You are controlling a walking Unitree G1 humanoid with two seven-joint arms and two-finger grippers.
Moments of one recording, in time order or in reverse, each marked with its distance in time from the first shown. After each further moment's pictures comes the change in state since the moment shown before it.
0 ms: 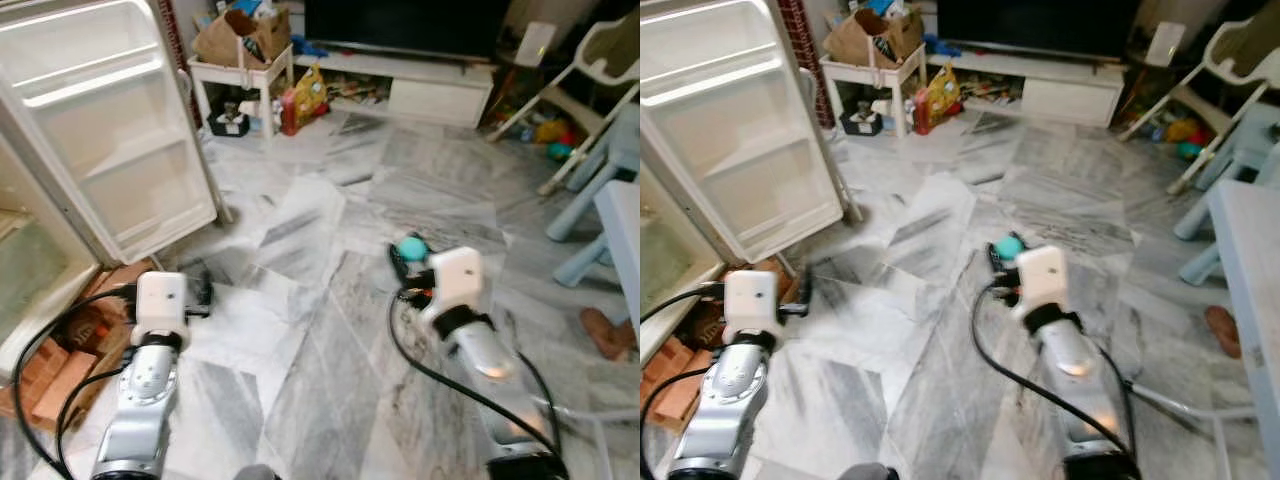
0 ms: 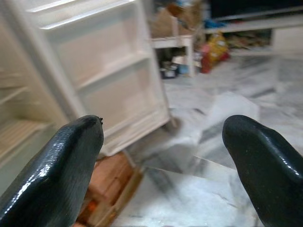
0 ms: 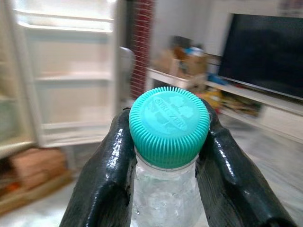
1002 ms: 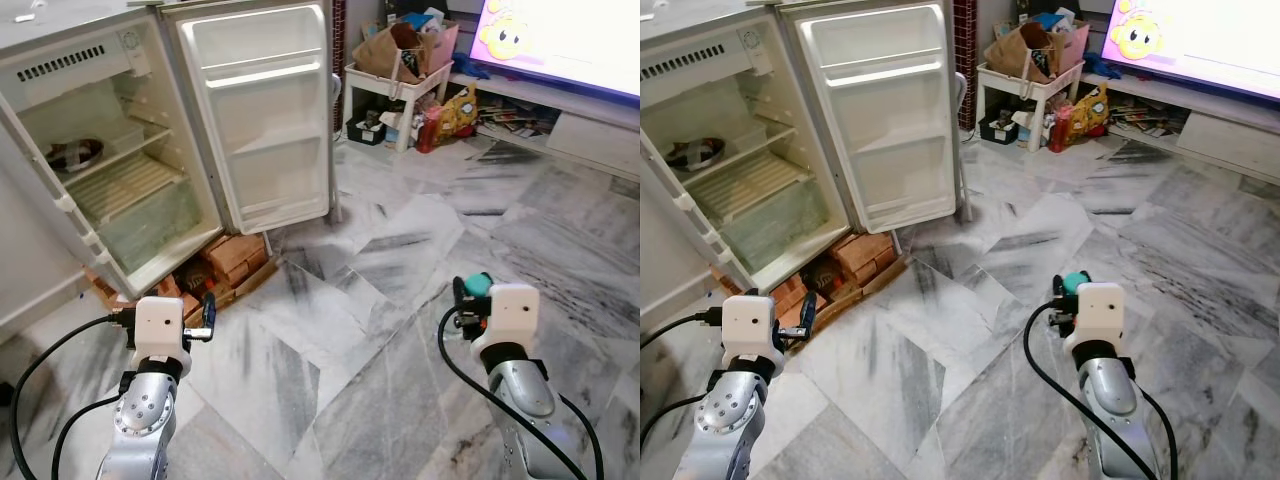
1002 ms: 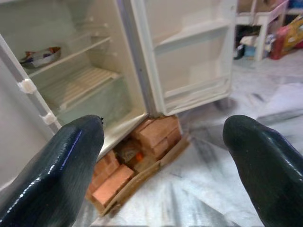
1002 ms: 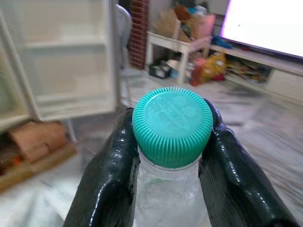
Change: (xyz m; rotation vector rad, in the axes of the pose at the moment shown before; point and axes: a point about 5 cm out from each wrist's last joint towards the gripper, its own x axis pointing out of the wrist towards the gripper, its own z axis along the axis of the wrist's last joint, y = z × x) left arm -0.026 0.012 -0.017 -0.021 0.045 -0.021; right arm -0.037 -0.042 -0.035 0.060 0.155 -0.345
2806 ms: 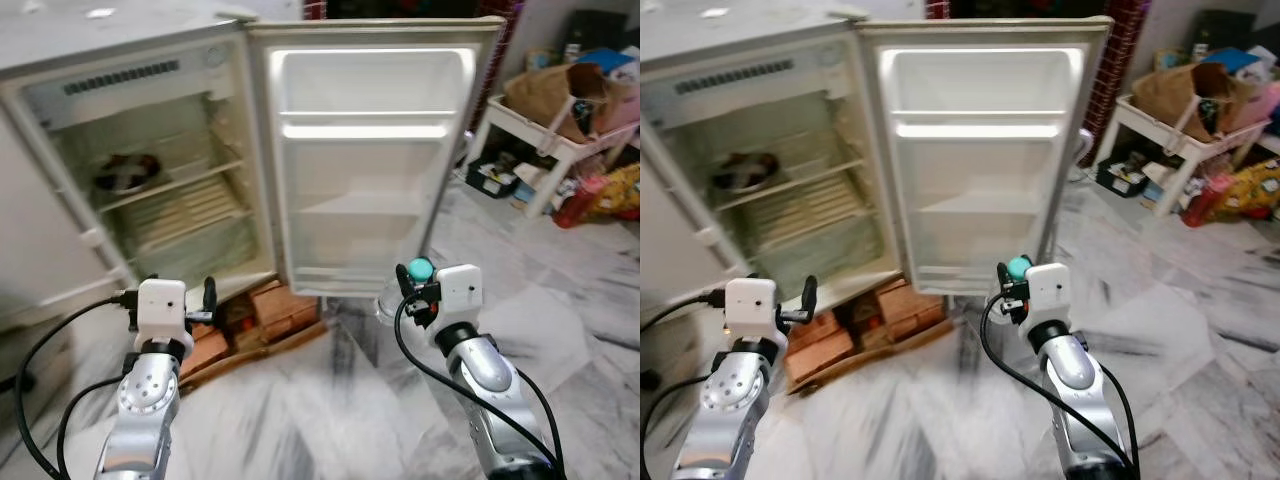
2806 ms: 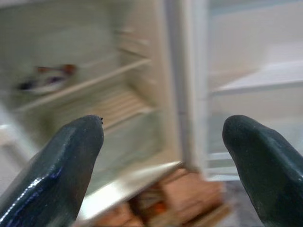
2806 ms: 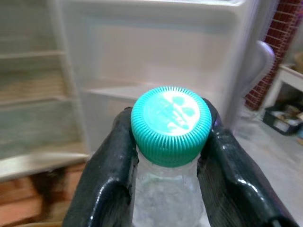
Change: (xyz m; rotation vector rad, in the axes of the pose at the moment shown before) left arm 0.015 -0.033 0.010 -0.043 -0.025 -0.072; right arm 0.008 0.017 0.000 -0.024 0.023 0.165
